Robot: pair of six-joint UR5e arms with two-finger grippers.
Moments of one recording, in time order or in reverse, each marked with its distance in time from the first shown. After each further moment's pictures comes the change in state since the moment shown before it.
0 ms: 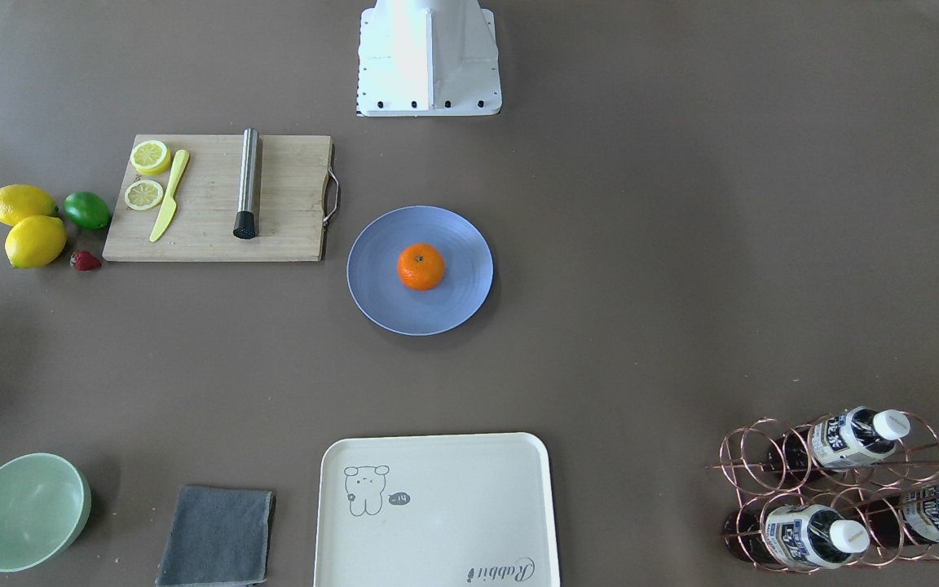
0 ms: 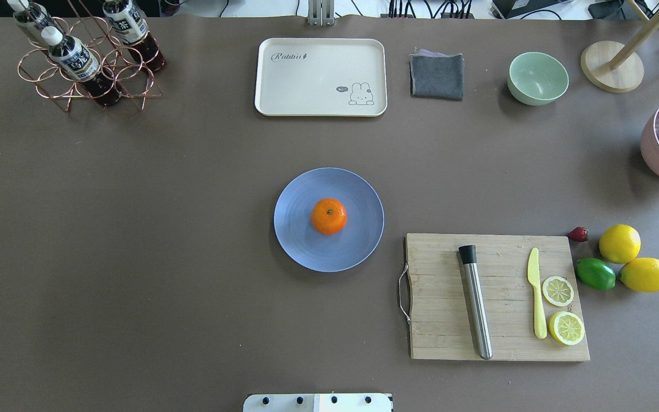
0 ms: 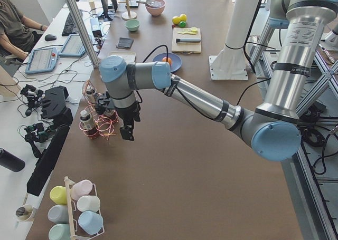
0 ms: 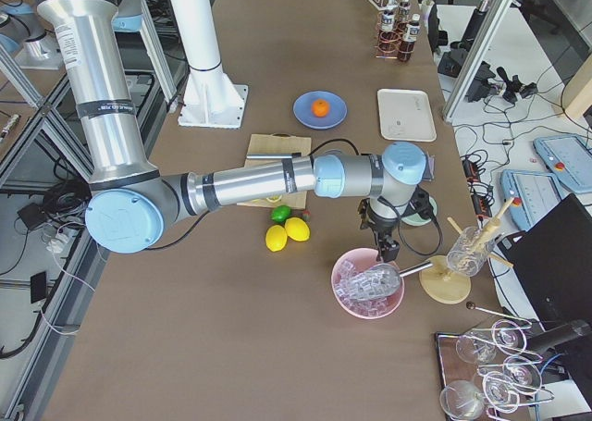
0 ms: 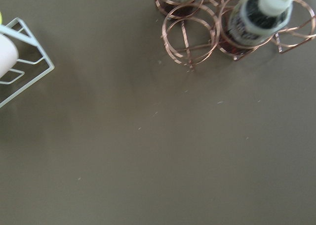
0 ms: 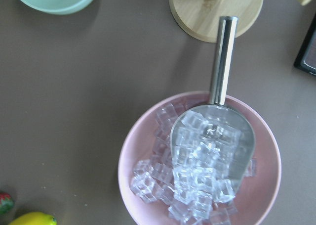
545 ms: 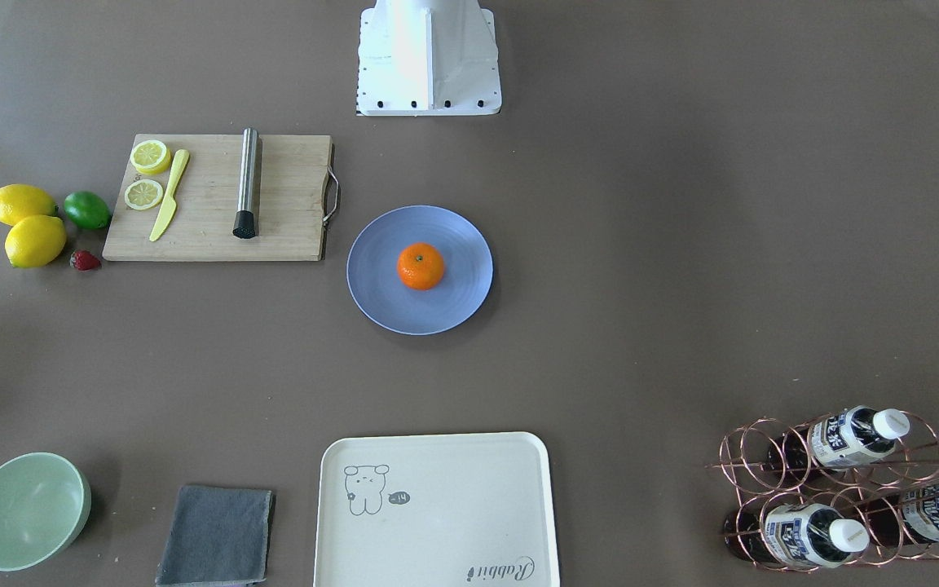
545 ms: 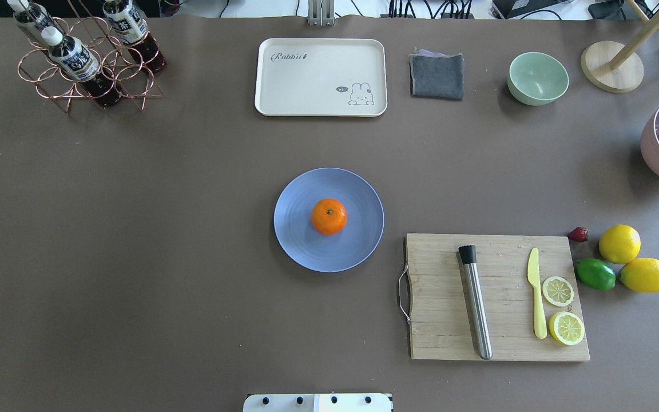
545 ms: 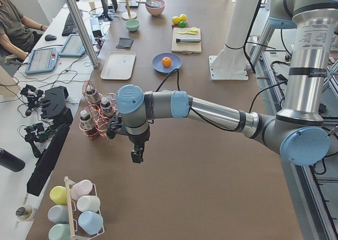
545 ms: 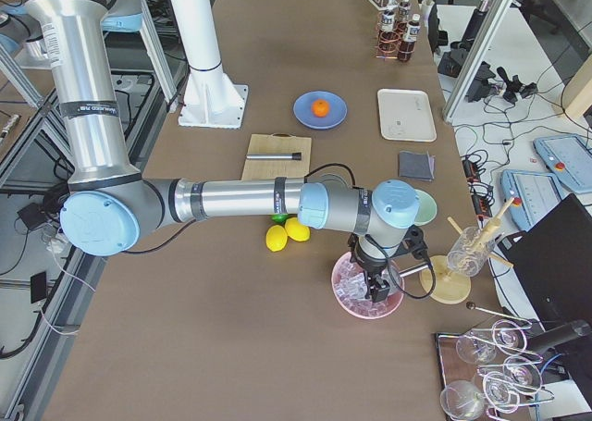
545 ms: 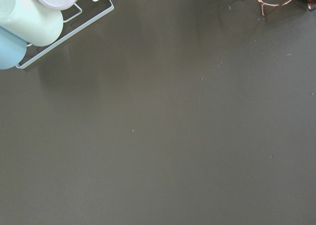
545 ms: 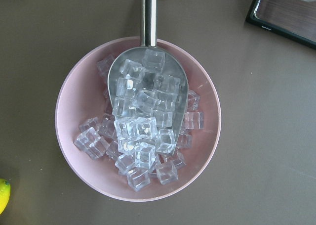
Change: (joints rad) left arm -0.020 0.134 0.033 -0.231 -0.028 0.007; right arm 0.080 -0.039 -0.039 0.000 -0.008 -0.072
